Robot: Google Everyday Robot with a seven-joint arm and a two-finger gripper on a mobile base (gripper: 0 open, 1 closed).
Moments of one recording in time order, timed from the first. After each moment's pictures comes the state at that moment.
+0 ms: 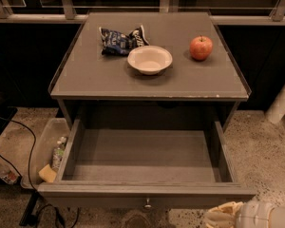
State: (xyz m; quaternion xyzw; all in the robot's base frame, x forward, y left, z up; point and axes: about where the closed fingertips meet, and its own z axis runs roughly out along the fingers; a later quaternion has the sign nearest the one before) arm 0.280 -0.181 0.689 -0.51 0.79 0.14 0.31
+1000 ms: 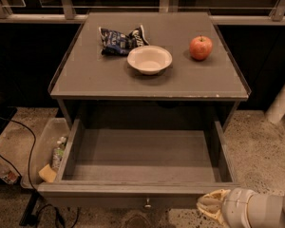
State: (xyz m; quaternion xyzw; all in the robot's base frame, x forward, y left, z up) arm 0.333 -0.185 0.641 -0.49 0.80 0.11 0.32
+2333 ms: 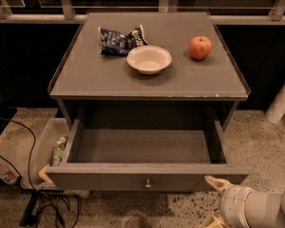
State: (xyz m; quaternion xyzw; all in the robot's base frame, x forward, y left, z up) arm 0.342 -0.183 0.643 -0.48 0.80 0.11 0.34
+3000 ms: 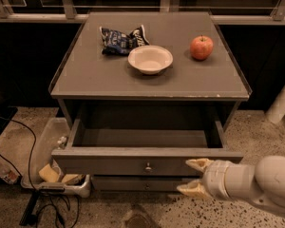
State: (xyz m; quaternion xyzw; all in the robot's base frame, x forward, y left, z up) arm 0.409 -0.160 0.645 -0.50 0.78 0.10 0.36
